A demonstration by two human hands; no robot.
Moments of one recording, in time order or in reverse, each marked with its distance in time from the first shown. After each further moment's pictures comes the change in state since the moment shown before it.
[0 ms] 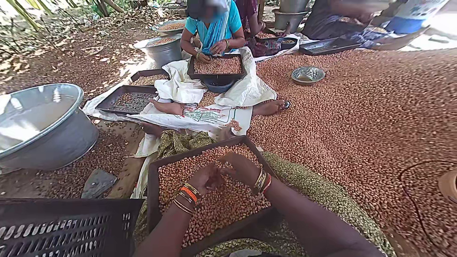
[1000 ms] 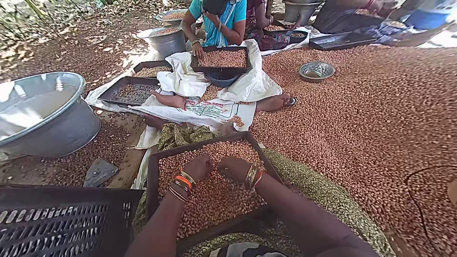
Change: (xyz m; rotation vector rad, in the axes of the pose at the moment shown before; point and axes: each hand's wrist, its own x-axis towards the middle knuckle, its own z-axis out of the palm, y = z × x) left_hand 0.007 0.026 -0.026 1.201 0.159 0.104; right_hand 0.020 0.007 0.020 -0.130 -0.340 -0.023
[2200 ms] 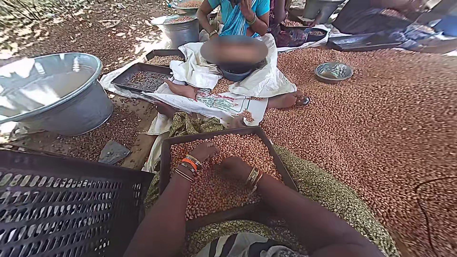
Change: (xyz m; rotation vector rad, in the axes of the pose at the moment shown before) left_hand -0.005 -0.021 -0.014 -0.474 0.035 -0.044; right_hand 0.016 -0.016 0.040 0.223 0.040 -0.035
